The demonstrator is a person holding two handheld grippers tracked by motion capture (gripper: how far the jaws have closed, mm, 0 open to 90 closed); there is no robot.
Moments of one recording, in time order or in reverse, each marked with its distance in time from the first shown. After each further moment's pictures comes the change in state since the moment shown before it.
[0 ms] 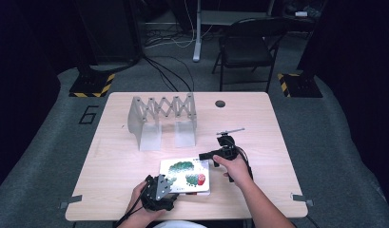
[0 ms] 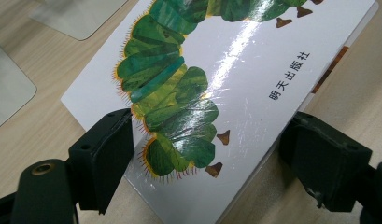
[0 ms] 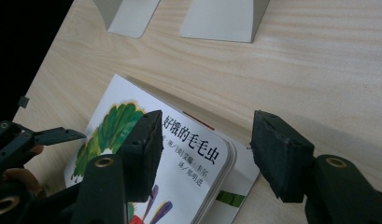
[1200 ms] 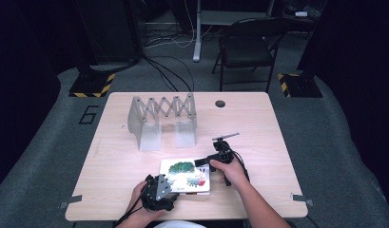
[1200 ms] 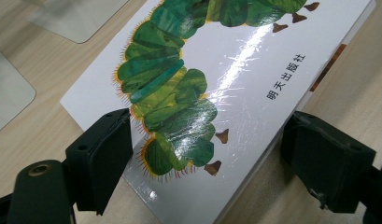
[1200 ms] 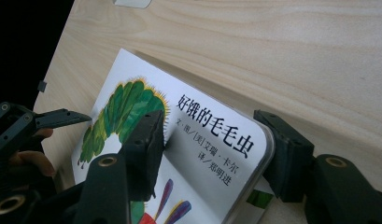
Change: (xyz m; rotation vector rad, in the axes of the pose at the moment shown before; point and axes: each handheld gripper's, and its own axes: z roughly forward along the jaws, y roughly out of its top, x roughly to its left) left arm 0.000 0.000 0.000 0.000 0.003 0.011; right arm -0.011 -0.011 0.027 0.065 0.099 0.016
